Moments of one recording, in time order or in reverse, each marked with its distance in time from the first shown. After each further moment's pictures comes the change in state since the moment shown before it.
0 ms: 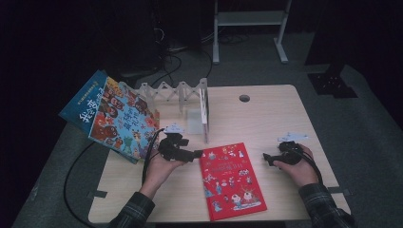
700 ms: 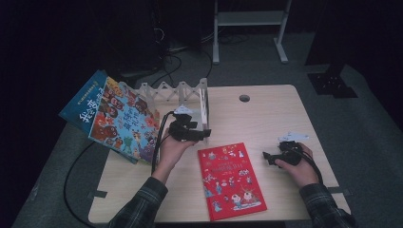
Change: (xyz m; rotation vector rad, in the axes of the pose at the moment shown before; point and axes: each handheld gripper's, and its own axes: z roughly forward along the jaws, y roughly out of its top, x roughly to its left) left arm 0.009 0.058 0.022 -0.086 0.071 -0.027; right arm -0.004 -0.001 0.004 -0.038 -0.001 0.002
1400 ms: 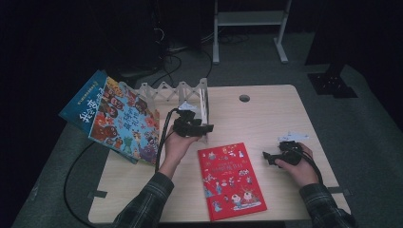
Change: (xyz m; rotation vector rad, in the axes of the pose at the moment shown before) left arm 0.003 0.011 0.019 -0.012 0.019 -0.023; right arm 0.000 0.000 0.000 0.000 0.000 0.002
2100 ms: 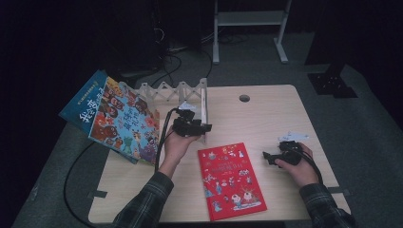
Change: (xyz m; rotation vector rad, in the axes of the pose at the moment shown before) left arm -0.001 0.003 0.001 0.003 0.018 0.006; right arm 0.000 0.000 0.000 0.000 0.000 0.000
